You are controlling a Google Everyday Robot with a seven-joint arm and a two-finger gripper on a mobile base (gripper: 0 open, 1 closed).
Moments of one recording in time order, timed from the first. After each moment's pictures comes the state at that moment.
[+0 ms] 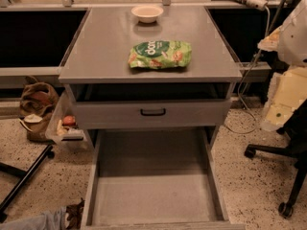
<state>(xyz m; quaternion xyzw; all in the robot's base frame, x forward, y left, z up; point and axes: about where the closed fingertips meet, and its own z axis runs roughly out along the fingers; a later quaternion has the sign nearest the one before) 0.438 -0.217 0.976 -0.60 0.78 -0.03 0.16</state>
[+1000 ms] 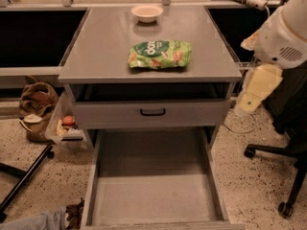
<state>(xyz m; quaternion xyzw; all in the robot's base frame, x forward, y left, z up) 0.492 -0.206 0.951 -0.59 0.78 -0.01 0.21</state>
